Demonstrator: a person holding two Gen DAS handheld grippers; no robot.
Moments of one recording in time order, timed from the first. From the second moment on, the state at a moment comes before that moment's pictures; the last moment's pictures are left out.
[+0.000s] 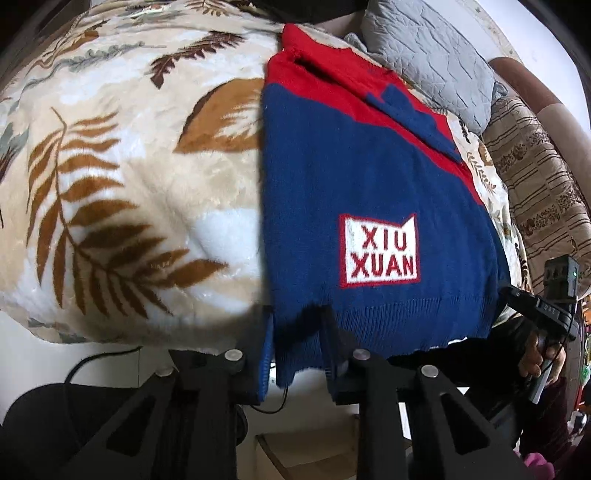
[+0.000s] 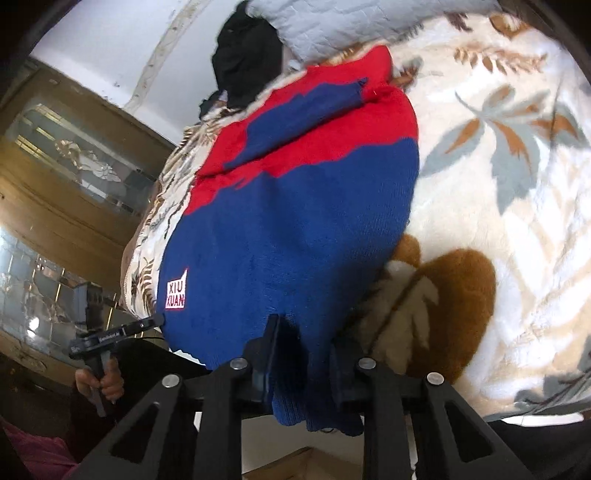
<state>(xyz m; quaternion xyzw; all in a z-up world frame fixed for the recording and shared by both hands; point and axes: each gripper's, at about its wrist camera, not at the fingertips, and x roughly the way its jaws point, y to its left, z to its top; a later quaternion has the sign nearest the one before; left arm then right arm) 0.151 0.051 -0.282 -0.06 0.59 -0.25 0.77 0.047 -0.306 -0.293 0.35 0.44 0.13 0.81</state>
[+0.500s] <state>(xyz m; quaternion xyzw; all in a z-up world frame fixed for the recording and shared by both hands) 0.144 0.048 -0.274 -0.06 0.57 -0.27 0.77 0.051 -0.297 -0.296 0.35 0.44 0.15 0.81</state>
